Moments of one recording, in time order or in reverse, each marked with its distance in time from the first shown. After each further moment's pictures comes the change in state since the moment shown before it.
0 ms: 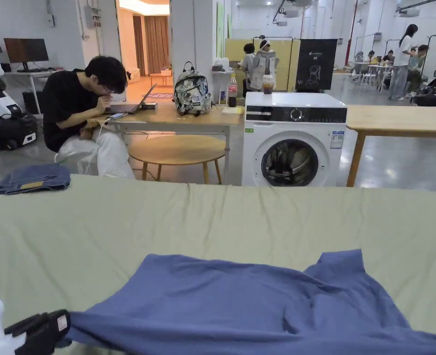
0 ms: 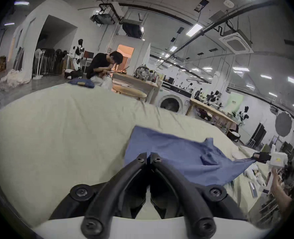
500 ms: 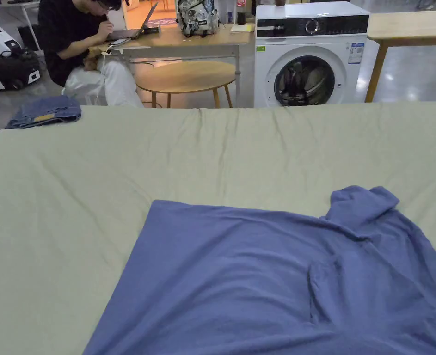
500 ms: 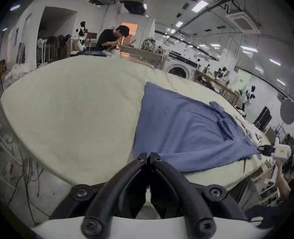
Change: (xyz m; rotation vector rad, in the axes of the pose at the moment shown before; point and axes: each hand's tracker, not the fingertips) left arm -0.025 -0.116 0.099 -0.236 0.071 -0.021; right arm 0.046 -0.132 0.083 -0.173 -0.081 -0.052
